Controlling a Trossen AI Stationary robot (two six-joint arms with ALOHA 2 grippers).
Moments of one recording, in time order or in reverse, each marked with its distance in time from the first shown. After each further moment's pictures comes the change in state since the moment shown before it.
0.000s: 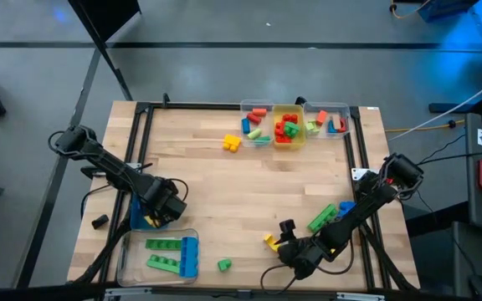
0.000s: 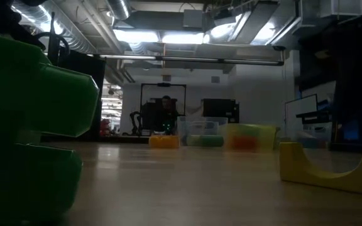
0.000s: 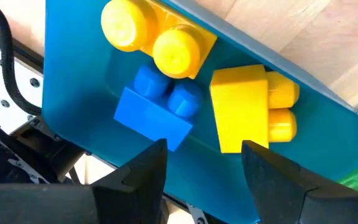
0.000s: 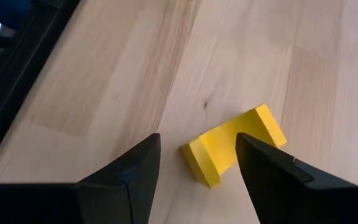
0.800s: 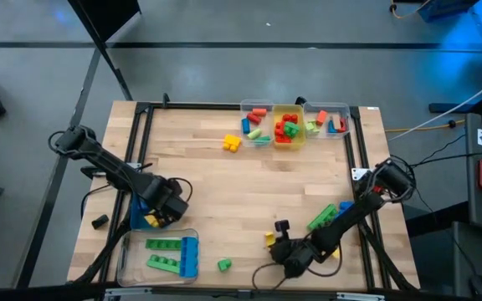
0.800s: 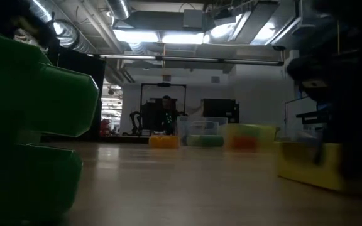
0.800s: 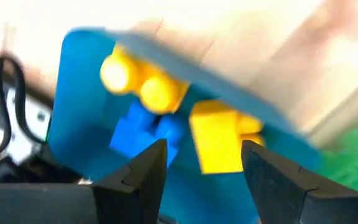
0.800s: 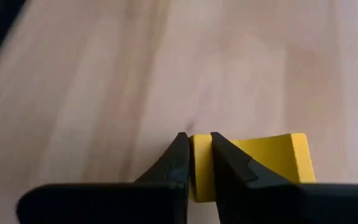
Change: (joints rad) left arm -0.001 0.000 0.080 0.011 -0.095 0.020; right arm -0.041 0.115 0.000 0.139 0.063 0.059
